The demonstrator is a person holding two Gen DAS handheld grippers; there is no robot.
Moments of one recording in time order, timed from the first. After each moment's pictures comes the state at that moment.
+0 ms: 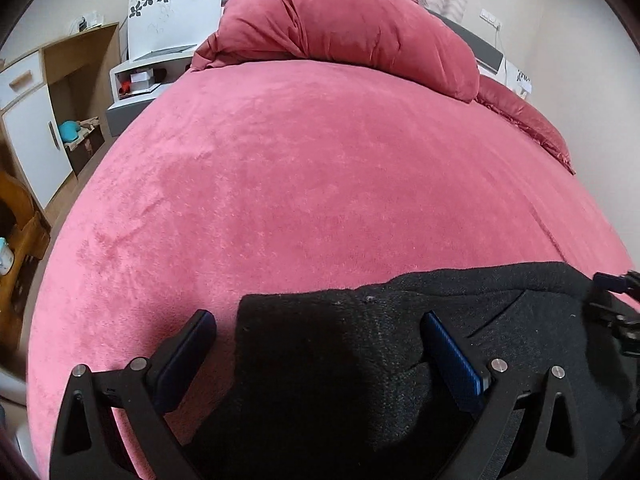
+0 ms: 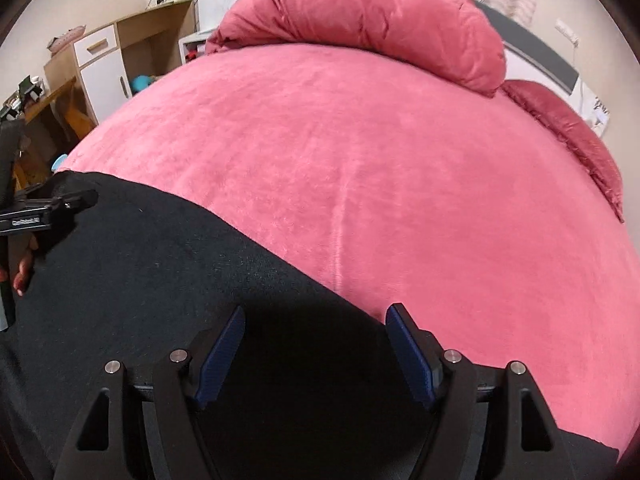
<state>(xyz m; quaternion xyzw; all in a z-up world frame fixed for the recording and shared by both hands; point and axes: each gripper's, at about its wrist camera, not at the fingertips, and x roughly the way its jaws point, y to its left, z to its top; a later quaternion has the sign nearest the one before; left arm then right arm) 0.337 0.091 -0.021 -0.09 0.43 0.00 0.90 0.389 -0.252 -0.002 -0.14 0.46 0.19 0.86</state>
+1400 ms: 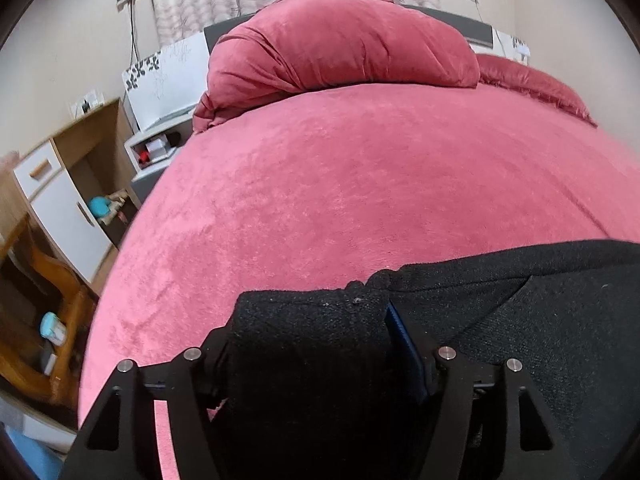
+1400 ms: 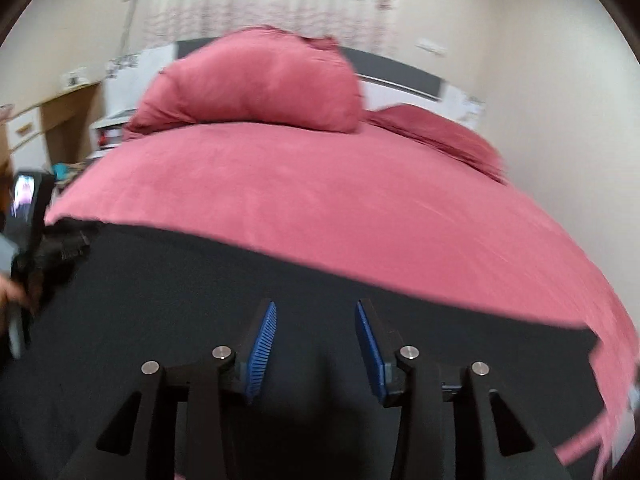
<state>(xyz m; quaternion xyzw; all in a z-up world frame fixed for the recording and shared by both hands) 0.369 0.059 -0.017 0.06 0.38 0.06 0.92 0.218 -0.296 0.065 -0.07 0.33 -0.02 0.94</state>
